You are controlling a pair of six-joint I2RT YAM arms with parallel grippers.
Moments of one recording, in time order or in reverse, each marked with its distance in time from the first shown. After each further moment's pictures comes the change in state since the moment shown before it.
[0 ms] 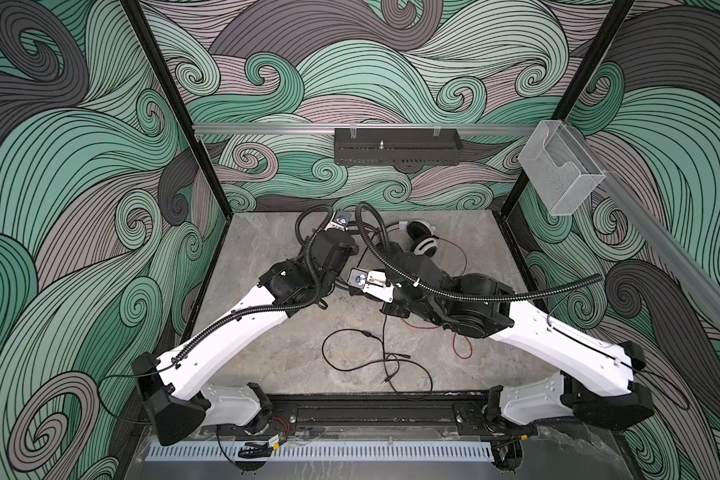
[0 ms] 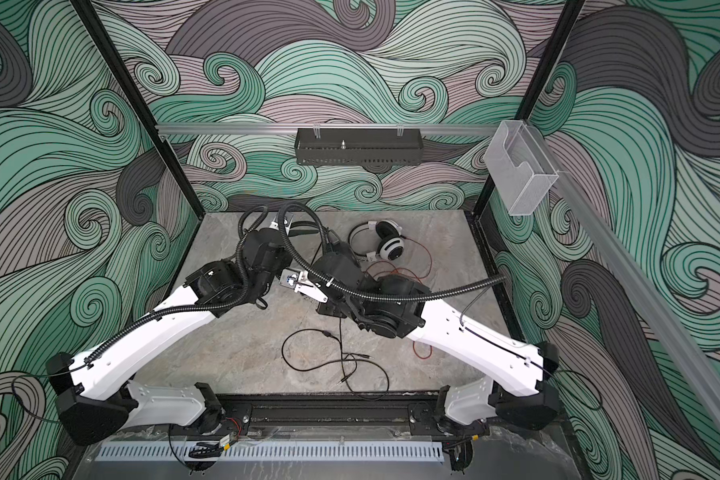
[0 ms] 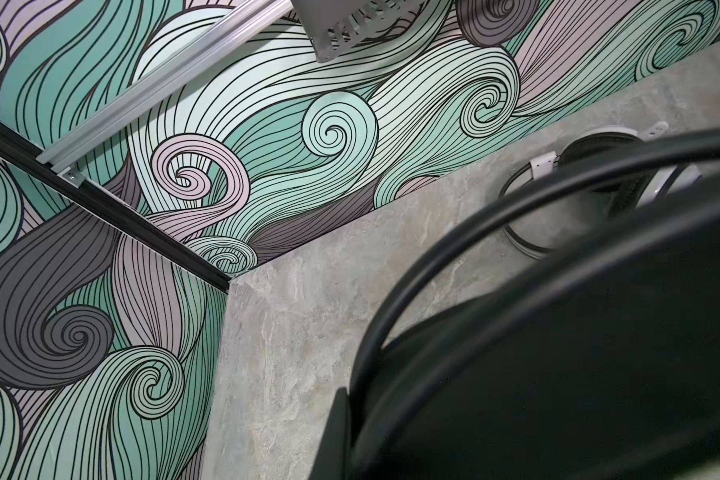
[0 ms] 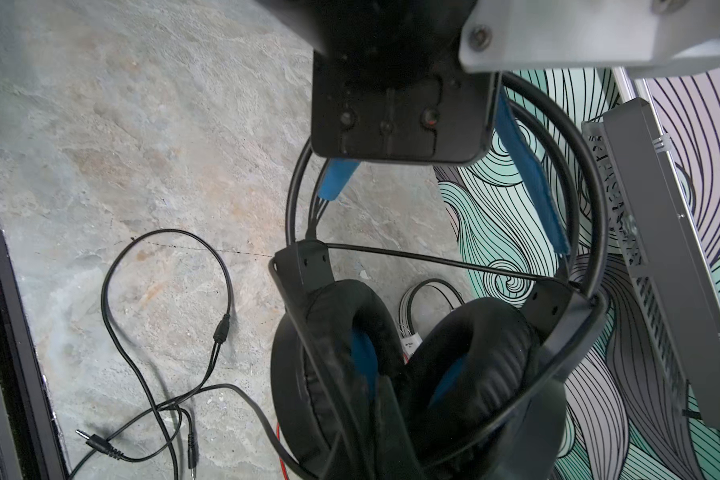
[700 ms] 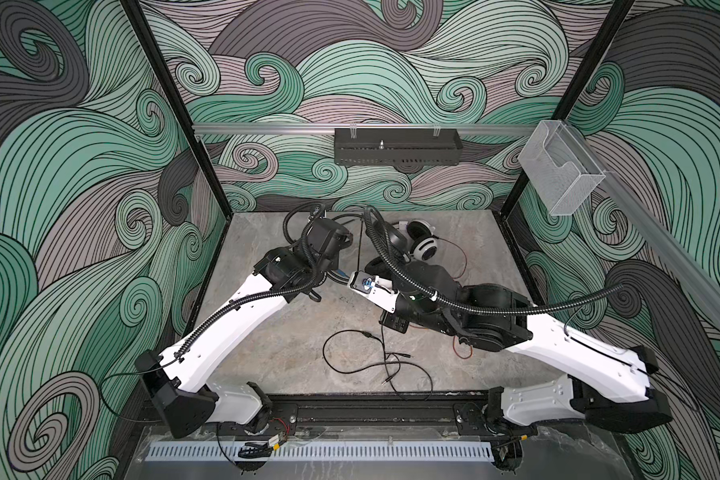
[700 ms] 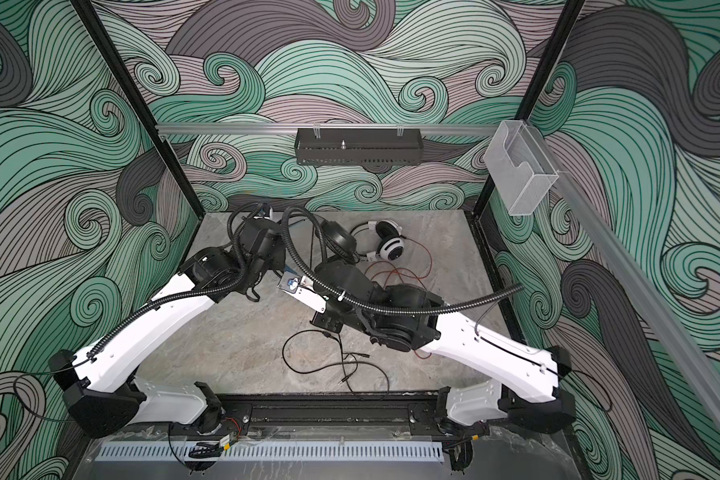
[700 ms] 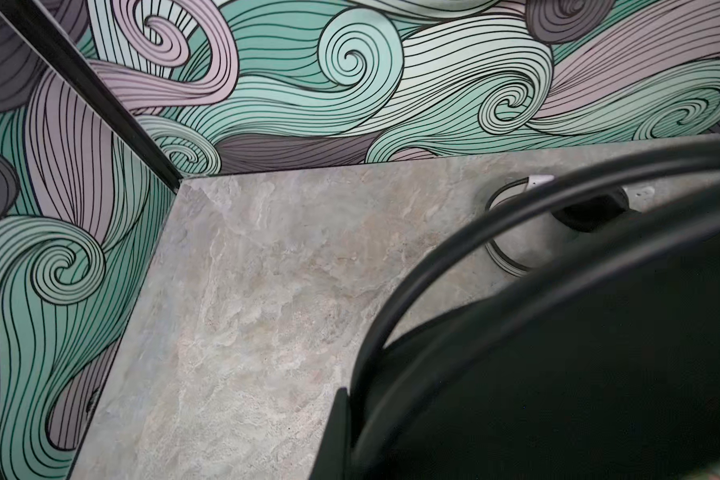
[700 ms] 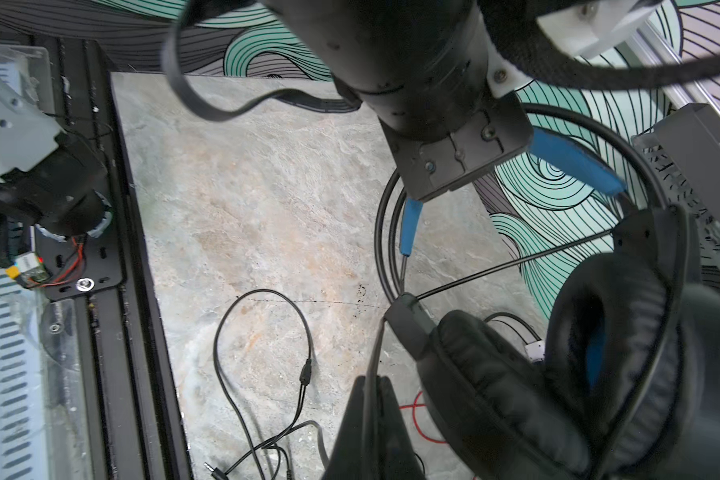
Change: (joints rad) left arm 0.106 0.056 0.120 -0.220 0.134 -0.450; right arm 0.071 -0.077 -0.043 0.063 -0.151 0.232
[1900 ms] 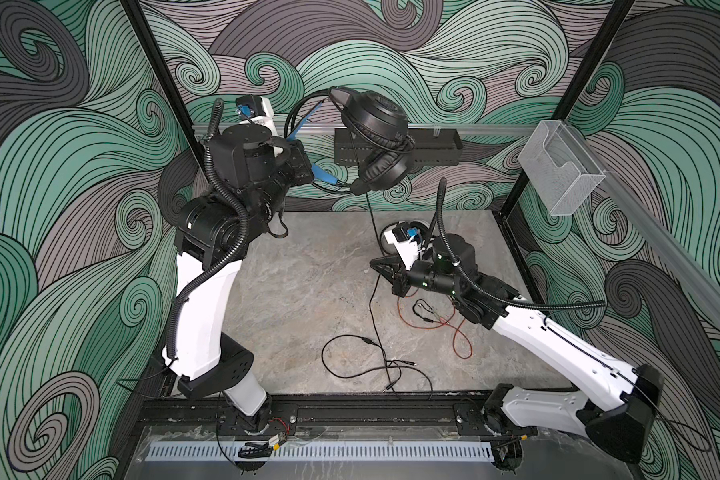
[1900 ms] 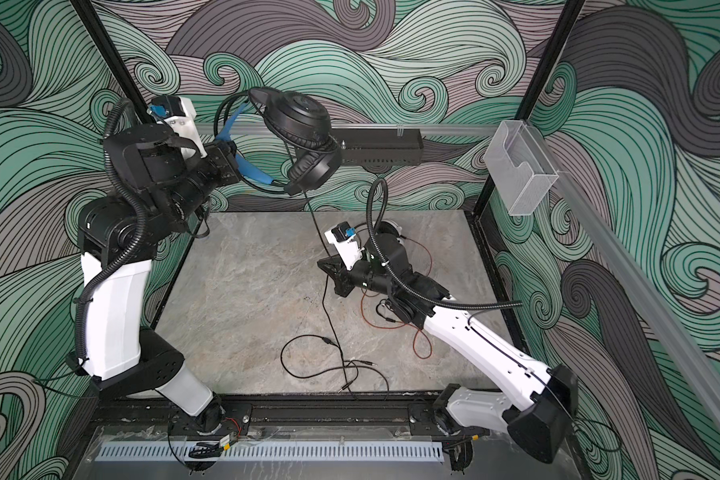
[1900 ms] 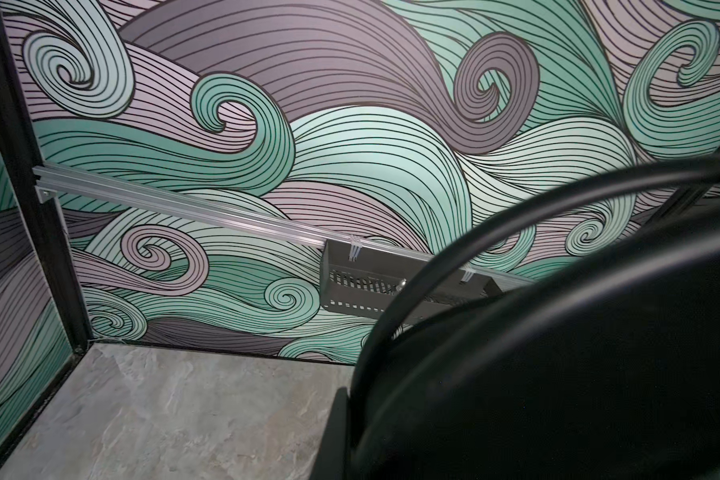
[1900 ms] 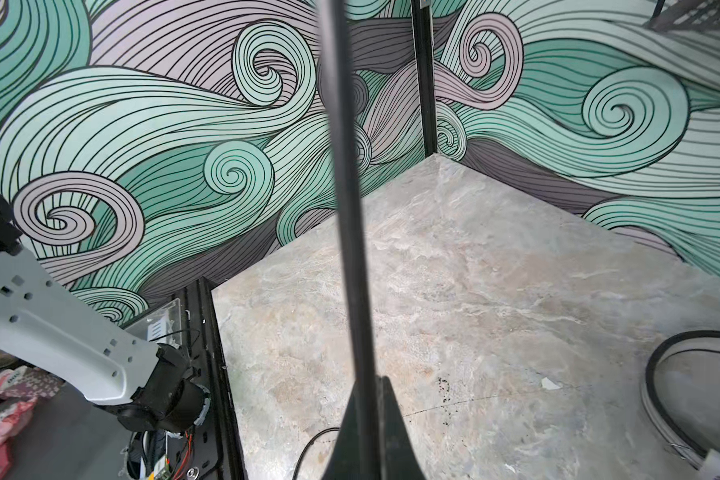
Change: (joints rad) left arm 0.146 0.294 1.093 -0.156 0.237 0.045; right arm -0.482 -0.066 -0.453 0.711 -0.628 0.416
